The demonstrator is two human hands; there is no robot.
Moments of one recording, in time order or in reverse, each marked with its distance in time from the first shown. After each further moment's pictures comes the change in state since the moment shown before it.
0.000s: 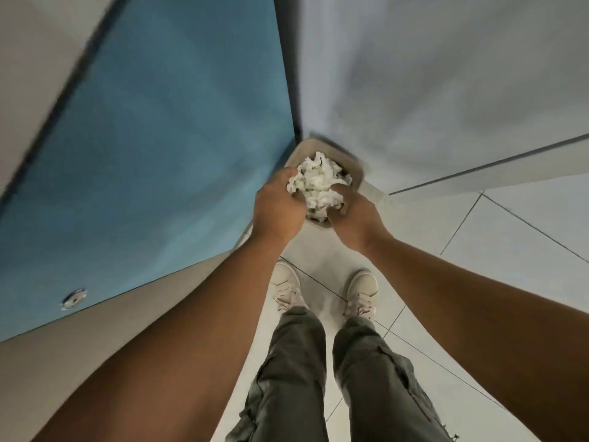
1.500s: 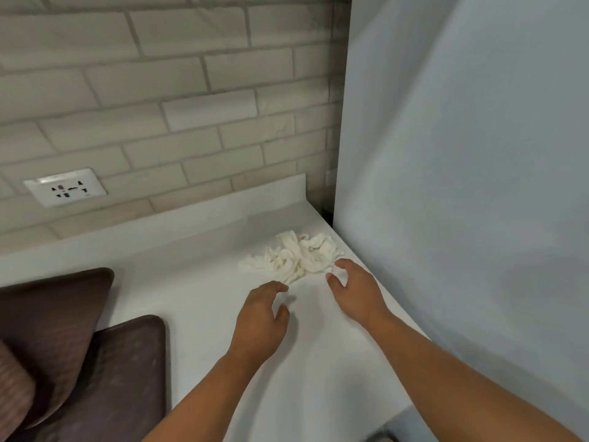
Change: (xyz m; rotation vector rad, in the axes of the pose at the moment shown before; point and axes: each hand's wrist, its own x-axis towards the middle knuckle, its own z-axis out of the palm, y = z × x) left_hand -0.096 0.098 -0.481 -0.029 0.673 0.232; right_hand -0.101 -0.550 -0.132 -0.186 0.128 -0.804
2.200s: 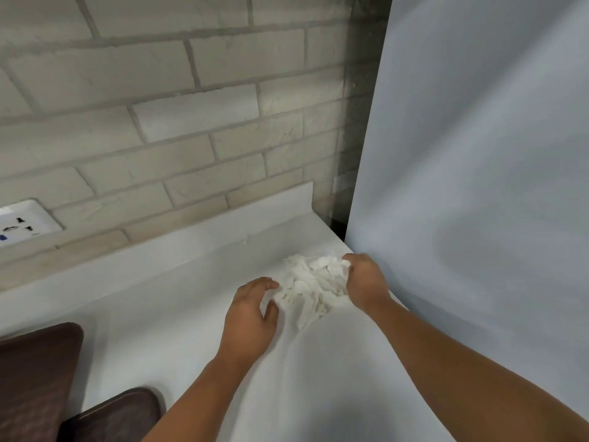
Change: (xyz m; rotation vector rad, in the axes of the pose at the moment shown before) left_hand 0.118 -0.074 -0.017 -0.082 0.059 0.083; right_hand 0.126 -0.012 0.037 -0.235 0.039 0.140
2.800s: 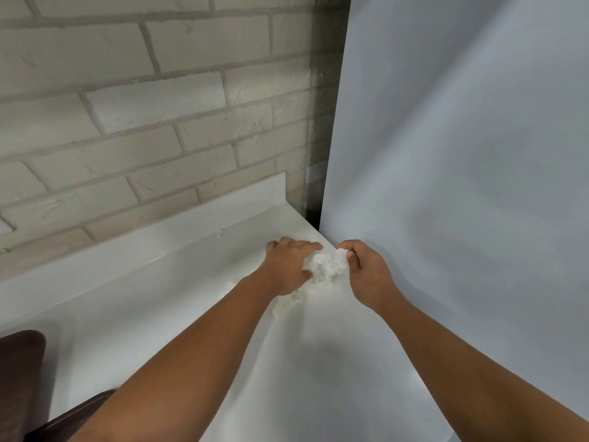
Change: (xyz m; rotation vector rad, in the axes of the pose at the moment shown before) left_hand 0.088 0.073 0.055 0.457 -0.563 0.306; right_hand -0.045 0.020 -0.043 0.351 0.148 -0.107
